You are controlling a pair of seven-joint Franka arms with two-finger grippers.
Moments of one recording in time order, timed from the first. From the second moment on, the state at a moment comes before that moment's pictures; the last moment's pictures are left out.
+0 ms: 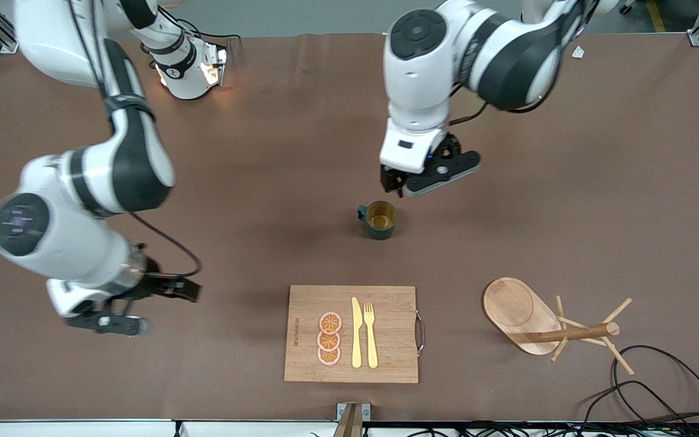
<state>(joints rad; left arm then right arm) -0.44 0.38 -0.38 -1.44 0.36 1.78 -1.26 0.23 0.65 -0.10 -1.02 0.08 1.75 0.23</state>
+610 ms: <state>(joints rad) -0.64 0.63 -0.38 -1.38 0.64 1.84 -1.74 0.07 0.17 -0.10 -1.45 0.07 1.72 -0.06</state>
